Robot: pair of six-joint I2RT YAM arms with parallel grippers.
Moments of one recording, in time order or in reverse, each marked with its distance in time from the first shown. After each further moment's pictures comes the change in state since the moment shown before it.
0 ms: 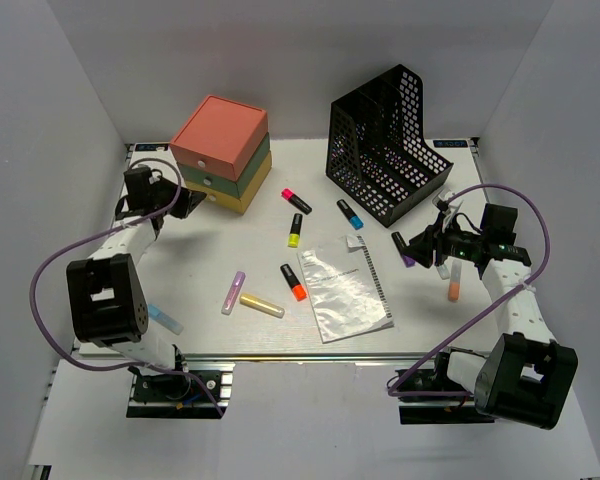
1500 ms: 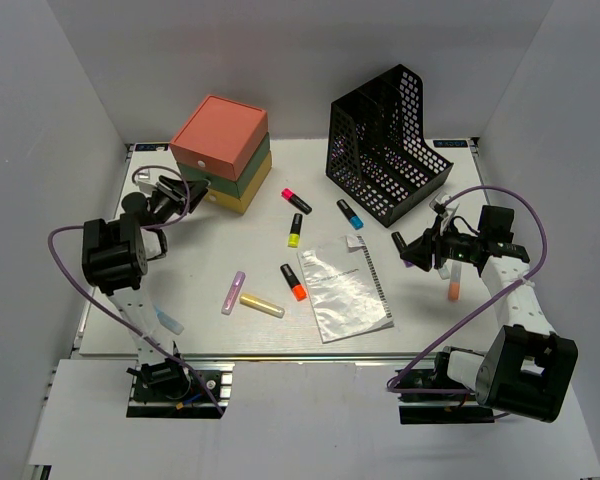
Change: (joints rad) left arm 0.109 0.438 -0.141 1.175 0.407 -0.244; right arm 0.000 0.035 0.000 -0.053 -0.003 -0.060
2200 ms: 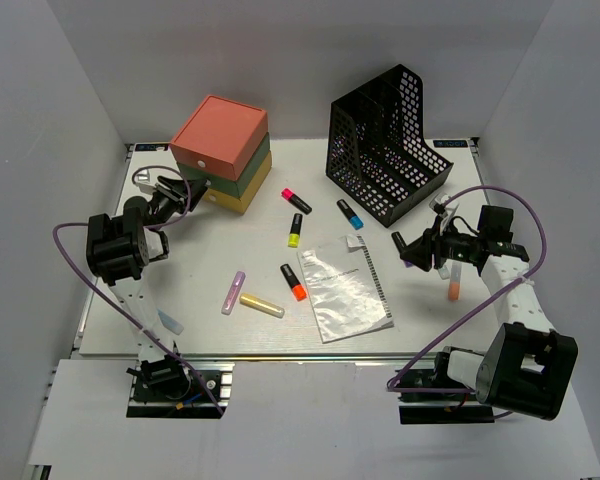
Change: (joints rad) left arm 0.007 0.133 0.055 0.184 0.004 -0.096; right arm 0.000 0.011 0.000 0.000 0.003 0.000
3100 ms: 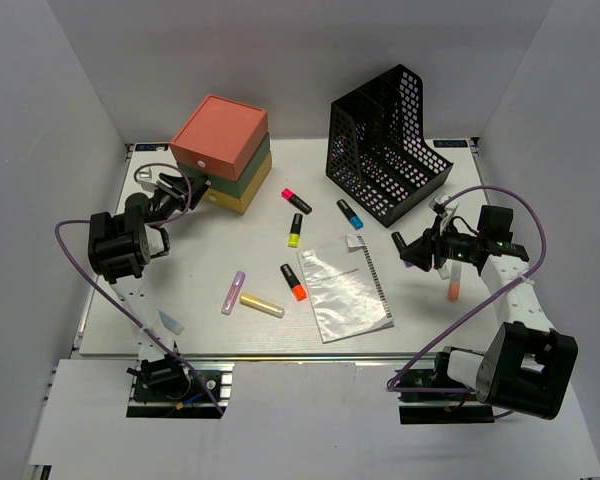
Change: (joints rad) left arm -0.009 0.029 0.050 -0.027 -0.002 -0.016; right arm 0.000 0.003 0.000 0.000 0.000 0.000
